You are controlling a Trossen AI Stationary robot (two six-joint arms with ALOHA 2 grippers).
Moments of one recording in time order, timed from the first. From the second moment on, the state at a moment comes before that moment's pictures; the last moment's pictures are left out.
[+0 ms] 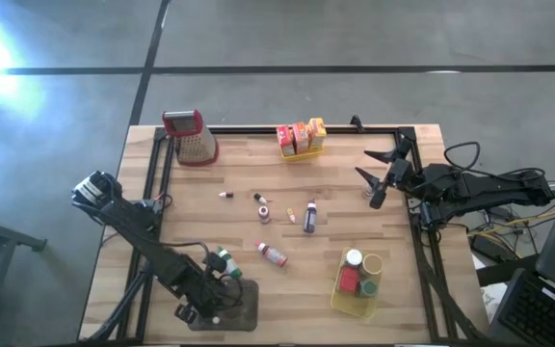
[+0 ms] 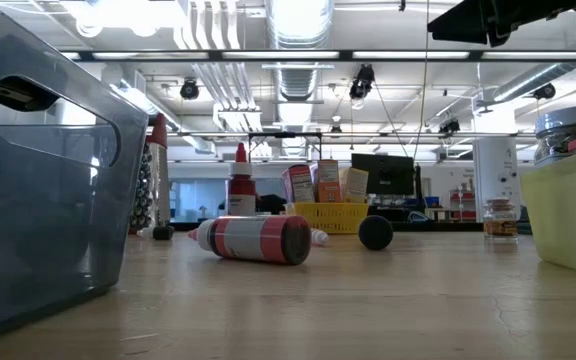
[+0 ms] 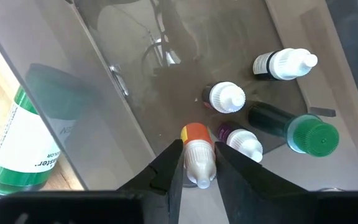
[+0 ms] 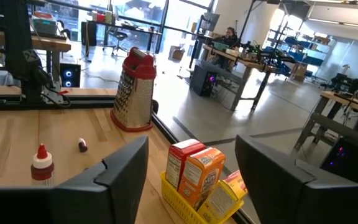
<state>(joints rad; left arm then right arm) -0.75 1.58 1.03 -0.70 0.01 -0.29 0.09 0.57 0.55 -0.05 0.63 -0.16</state>
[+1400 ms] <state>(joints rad) -0.75 1.58 1.17 -0.80 -0.20 -0.29 0.09 0.57 0.55 -0.05 0.63 -0.16</state>
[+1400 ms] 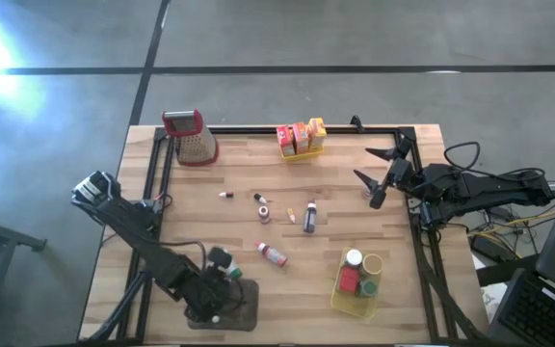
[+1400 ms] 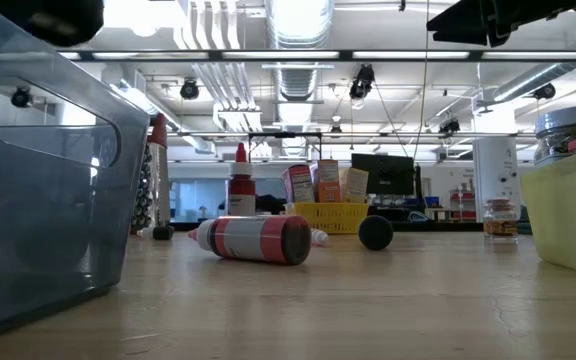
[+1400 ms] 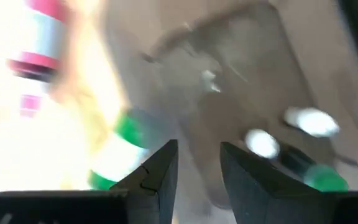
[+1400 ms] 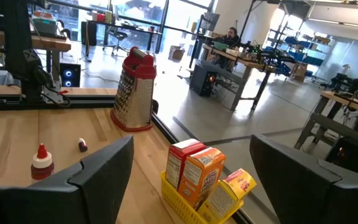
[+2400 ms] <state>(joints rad) -0.28 1.02 0.87 -0.55 -0.59 -0.20 0.09 0.57 0.55 -0.05 0.63 -0.16</state>
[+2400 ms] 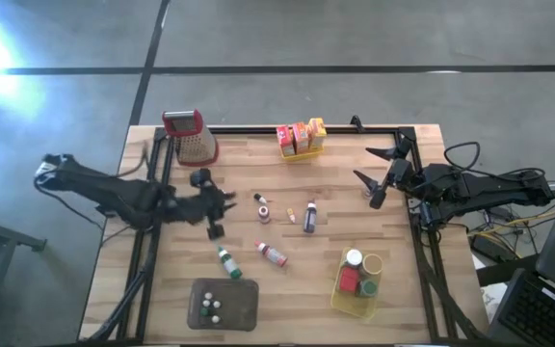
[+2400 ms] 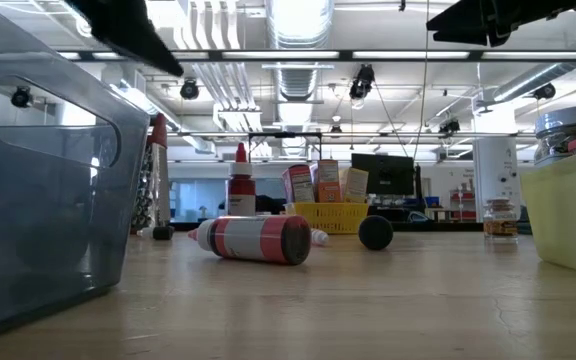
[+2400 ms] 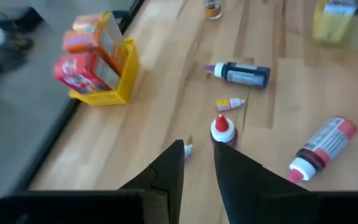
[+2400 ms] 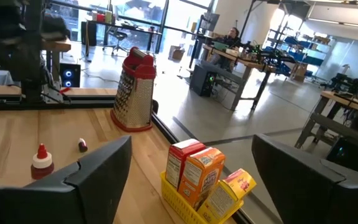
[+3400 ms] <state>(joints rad) 0.44 1.16 0.61 -0.53 0.07 0.02 0.09 0.57 0.55 -0.05 0.63 -0.16</state>
